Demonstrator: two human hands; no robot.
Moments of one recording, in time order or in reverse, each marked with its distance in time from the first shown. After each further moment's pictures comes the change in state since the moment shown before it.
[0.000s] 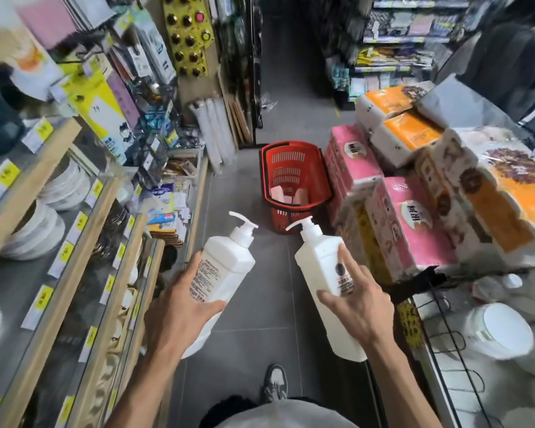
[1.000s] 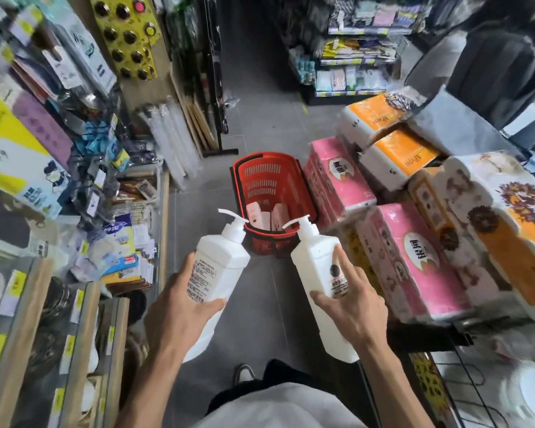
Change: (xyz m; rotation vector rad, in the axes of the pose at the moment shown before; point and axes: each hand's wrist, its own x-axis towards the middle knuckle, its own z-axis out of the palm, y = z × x) left_hand 0.264 0.060 0.010 -0.081 -0.129 0.050; right_hand 0.209 -0.069 0.032 -0.009 0.062 0.146
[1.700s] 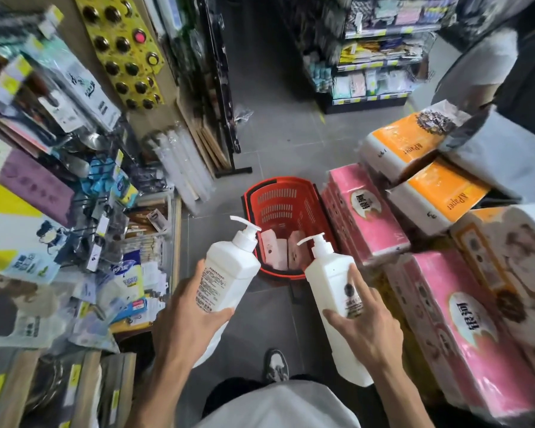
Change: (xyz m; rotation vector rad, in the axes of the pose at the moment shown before) left_hand 0.169 0.093 -0.004 0.106 0.036 0.052; right_hand 0.184 -0.019 0.015 0.020 -0.058 0.106
